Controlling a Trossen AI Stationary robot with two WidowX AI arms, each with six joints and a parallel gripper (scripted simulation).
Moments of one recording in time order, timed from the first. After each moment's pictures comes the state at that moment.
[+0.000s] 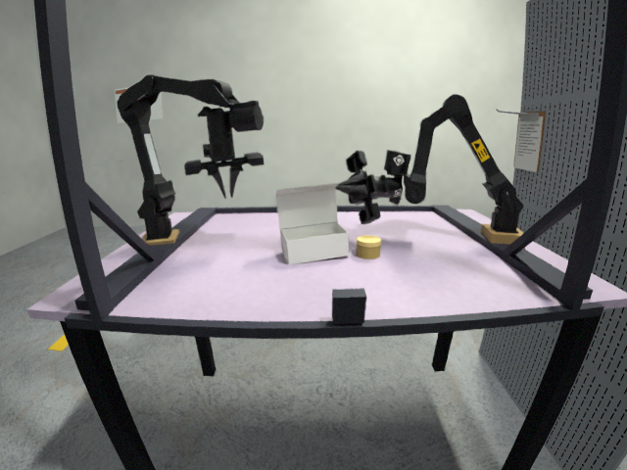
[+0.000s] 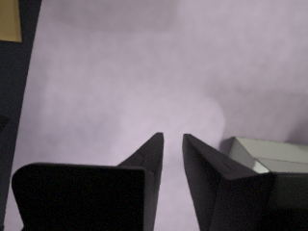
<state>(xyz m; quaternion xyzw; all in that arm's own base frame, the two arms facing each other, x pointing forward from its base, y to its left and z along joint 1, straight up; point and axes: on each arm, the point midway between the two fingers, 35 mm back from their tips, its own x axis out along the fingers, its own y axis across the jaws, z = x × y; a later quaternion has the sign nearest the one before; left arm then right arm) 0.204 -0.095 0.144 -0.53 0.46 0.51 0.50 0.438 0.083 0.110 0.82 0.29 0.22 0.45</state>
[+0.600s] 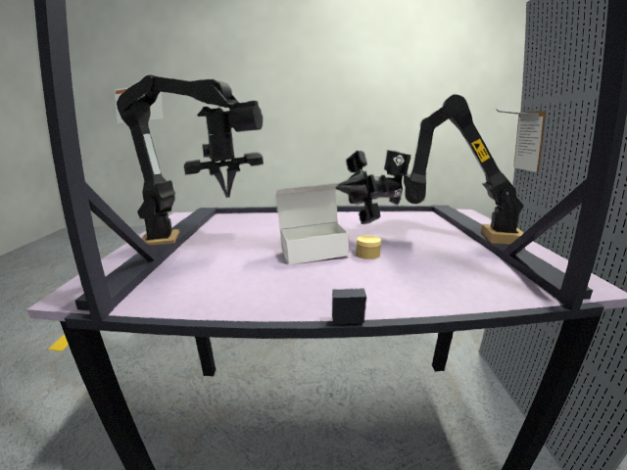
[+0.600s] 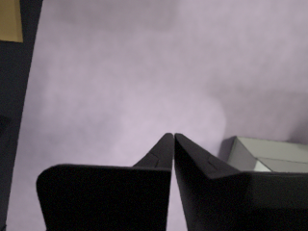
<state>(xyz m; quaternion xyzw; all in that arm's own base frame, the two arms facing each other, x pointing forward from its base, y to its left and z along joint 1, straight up) 0.203 -0.094 0.144 -0.53 0.46 0.51 0.50 0.438 0.083 0.110 0.82 0.29 0.22 0.45</state>
